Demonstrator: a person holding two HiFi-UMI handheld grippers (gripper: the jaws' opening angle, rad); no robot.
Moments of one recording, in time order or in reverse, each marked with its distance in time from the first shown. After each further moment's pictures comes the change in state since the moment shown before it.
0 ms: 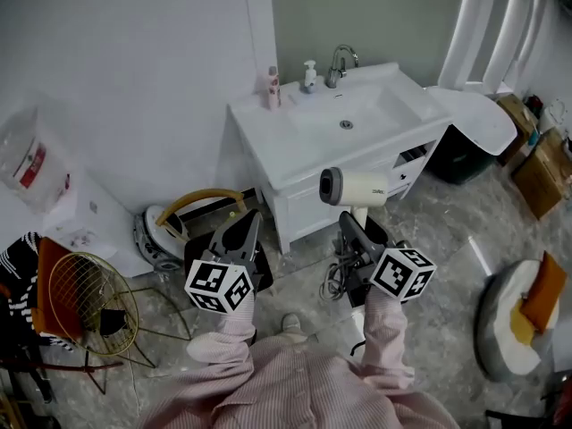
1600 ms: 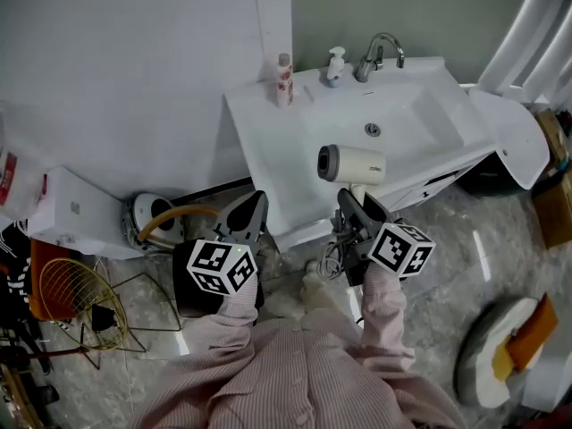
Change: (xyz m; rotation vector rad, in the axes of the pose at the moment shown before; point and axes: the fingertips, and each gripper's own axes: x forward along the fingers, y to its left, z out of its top) left arm 0.226 0.140 -0.043 -0.131 0.103 0.099; right arm 0.244 -0.161 0.041 0.079 0.176 -0.005
